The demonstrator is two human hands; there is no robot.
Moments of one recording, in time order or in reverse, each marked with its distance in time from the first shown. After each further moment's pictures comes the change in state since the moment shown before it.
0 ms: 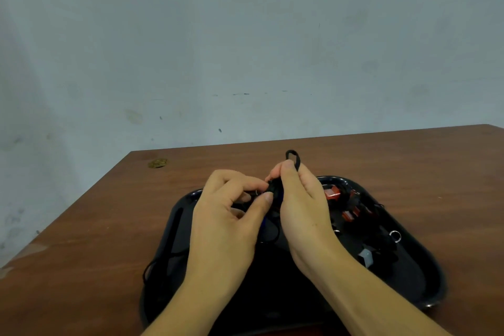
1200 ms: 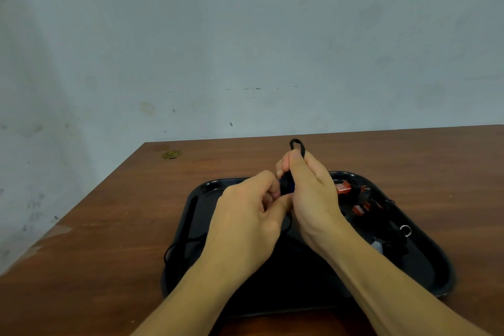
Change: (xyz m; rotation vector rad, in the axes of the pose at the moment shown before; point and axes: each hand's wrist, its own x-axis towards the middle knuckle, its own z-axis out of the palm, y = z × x) left_hand -0.002 -0.005 -0.005 0.234 -0.168 0.097; right_hand 0.006 0.001 0.002 -0.048 -0.095 -0.042
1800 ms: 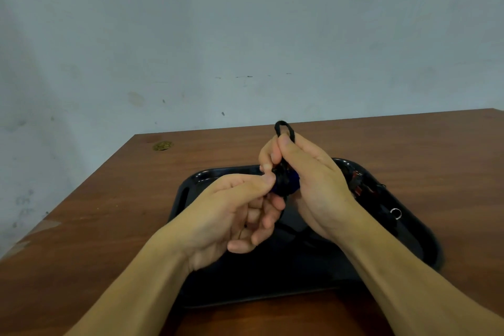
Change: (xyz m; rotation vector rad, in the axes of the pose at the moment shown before) left_hand 0.006 -0.004 -0.030 -0.956 -0.634 -0.522; right_hand -0.006 -0.015 -0.019 0.178 -0.377 -0.119
